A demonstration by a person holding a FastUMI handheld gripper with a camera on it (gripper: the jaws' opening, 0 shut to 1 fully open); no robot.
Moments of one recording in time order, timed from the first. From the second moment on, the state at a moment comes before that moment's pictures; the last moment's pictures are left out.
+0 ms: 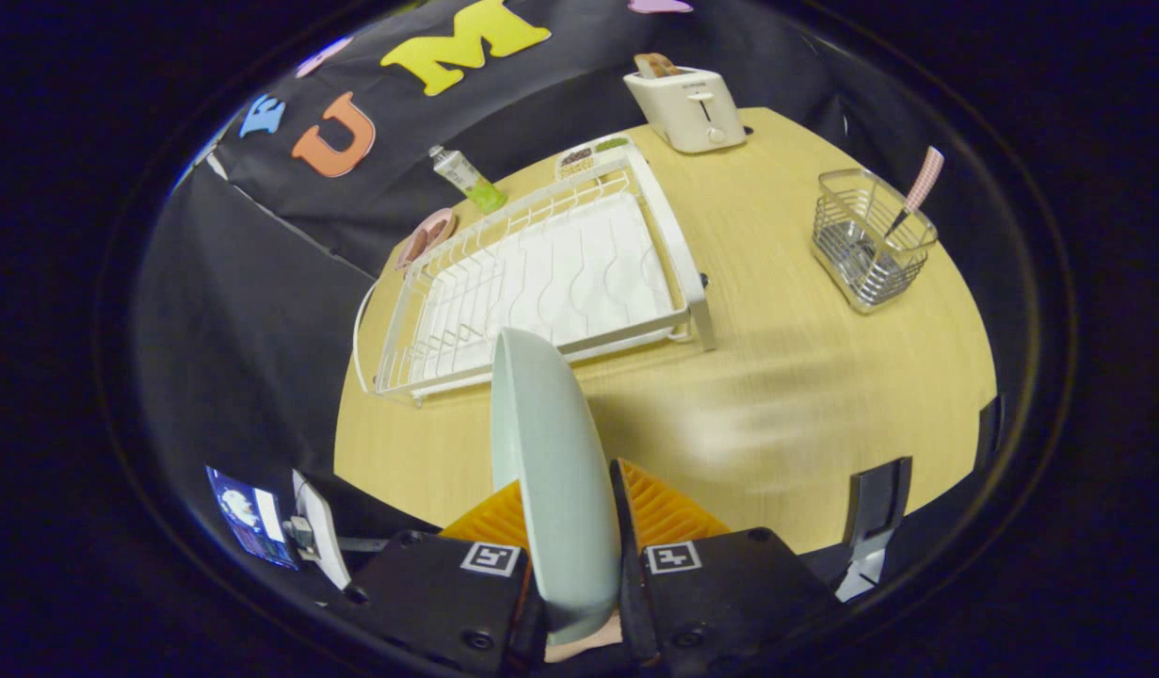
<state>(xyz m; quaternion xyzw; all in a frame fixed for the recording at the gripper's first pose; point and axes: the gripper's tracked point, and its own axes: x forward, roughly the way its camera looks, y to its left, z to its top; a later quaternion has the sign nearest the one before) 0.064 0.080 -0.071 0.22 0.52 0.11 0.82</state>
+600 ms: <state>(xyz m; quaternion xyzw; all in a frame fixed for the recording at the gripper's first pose) 0.066 0.075 -0.119 0.33 0.53 0.11 0.78</state>
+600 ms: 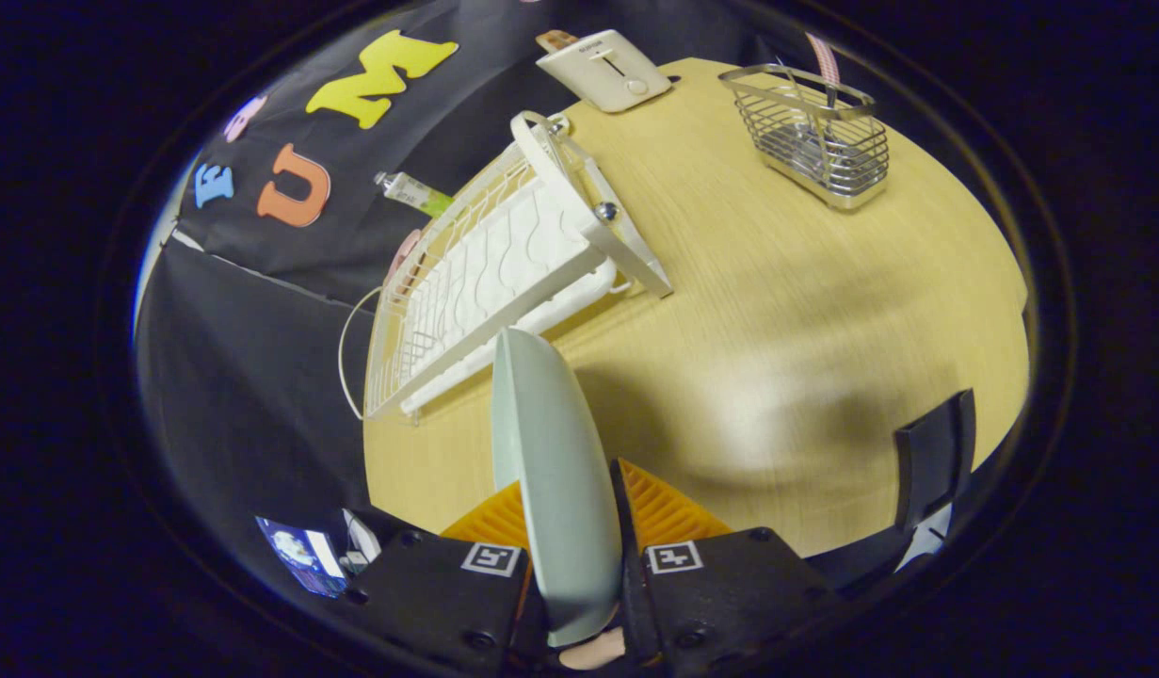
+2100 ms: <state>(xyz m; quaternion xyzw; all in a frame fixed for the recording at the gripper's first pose) 0.078 -0.008 -0.050 0.24 0.35 0.09 0.90</state>
